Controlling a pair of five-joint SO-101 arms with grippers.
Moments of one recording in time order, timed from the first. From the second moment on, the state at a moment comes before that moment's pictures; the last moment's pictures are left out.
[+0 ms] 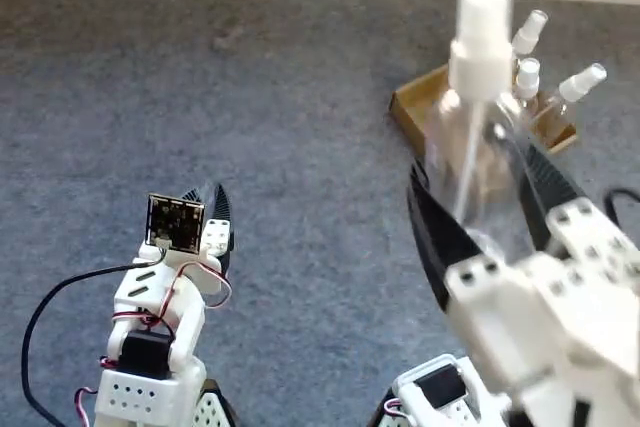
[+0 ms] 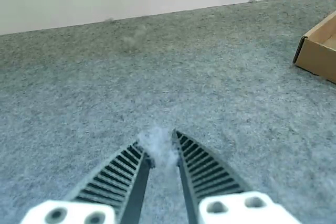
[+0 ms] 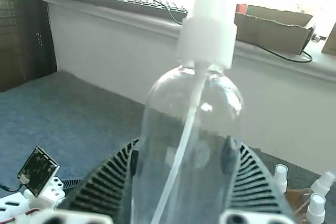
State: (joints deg) left arm 3.1 -103.7 96.0 35.9 1.9; right arm -29.0 -43.4 -42.1 100.3 6.5
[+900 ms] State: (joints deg) left arm 3.1 -103.7 96.0 35.9 1.9; right arm -1.6 -53.0 -20.6 100.1 6.5
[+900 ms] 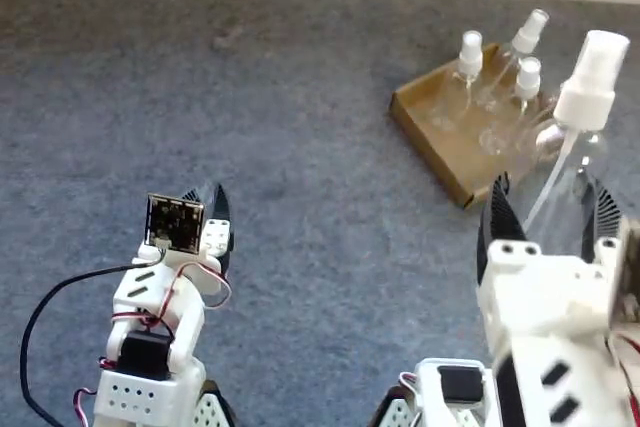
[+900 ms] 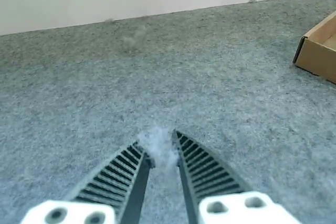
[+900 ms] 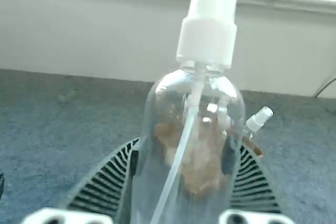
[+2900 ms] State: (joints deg) left arm 3.2 -103.7 96.0 29.8 1.8; right arm -36.9 -97.5 70.2 47.2 6.8
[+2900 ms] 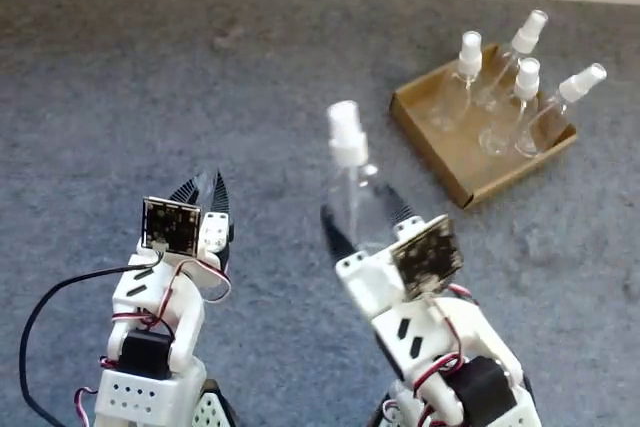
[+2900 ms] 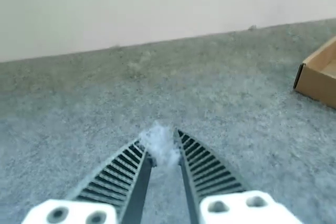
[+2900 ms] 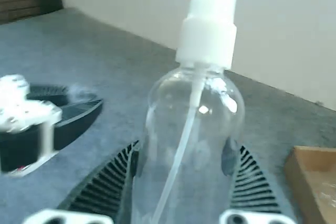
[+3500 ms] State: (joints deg) left arm 7.6 -103.7 96.0 23.4 1.8; right arm -50.5 -96.9 79.1 47.2 18.8
